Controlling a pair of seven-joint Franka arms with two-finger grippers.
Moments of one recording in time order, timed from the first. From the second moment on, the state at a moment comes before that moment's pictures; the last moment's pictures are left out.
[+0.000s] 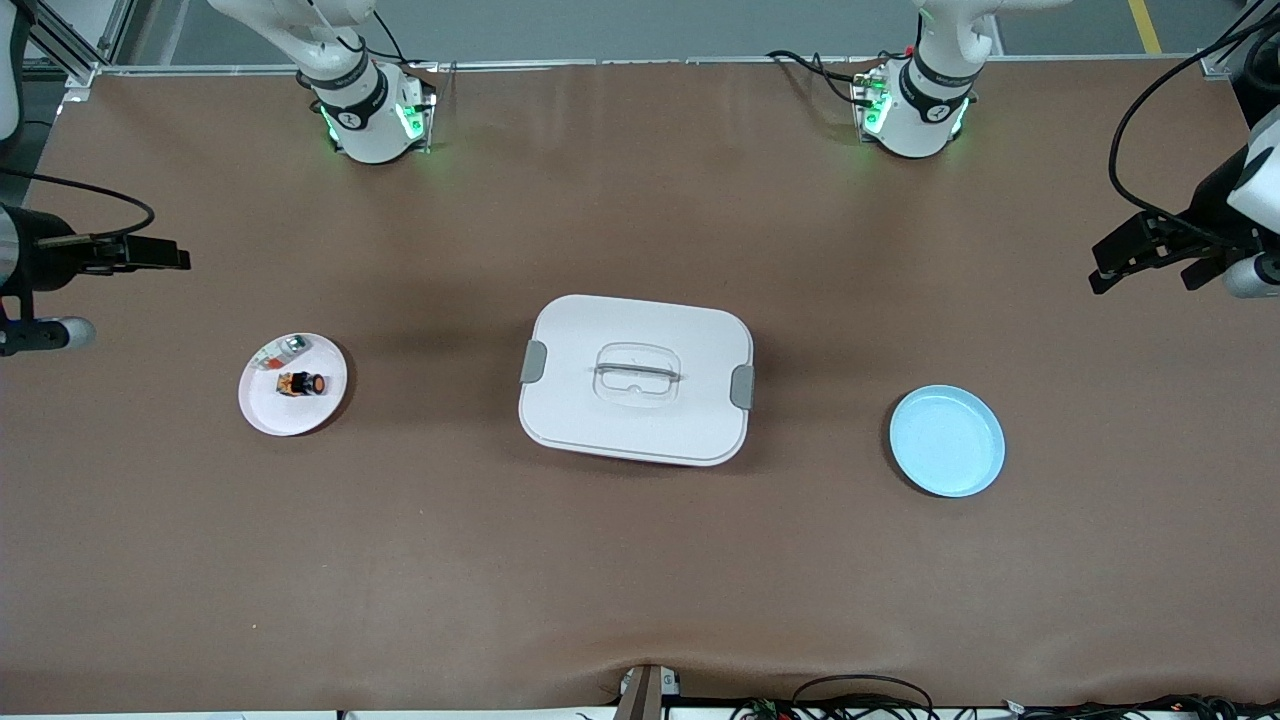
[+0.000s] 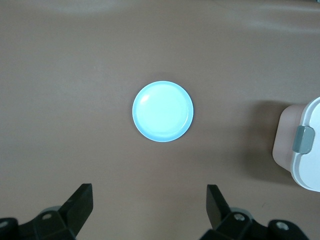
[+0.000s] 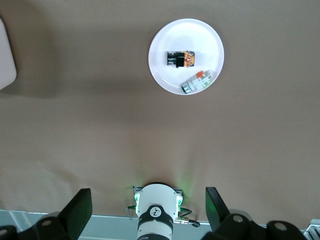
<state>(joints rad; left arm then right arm) 0.00 0.00 -0.05 -1.57 0.00 1.65 -0.10 -0.14 0.24 0.05 -1.36 0.03 1.18 -0.09</state>
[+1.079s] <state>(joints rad) 0.00 0.00 -0.05 -1.57 0.00 1.65 -0.10 -0.05 0.16 0.07 -1.38 0.03 1.27 0.08</state>
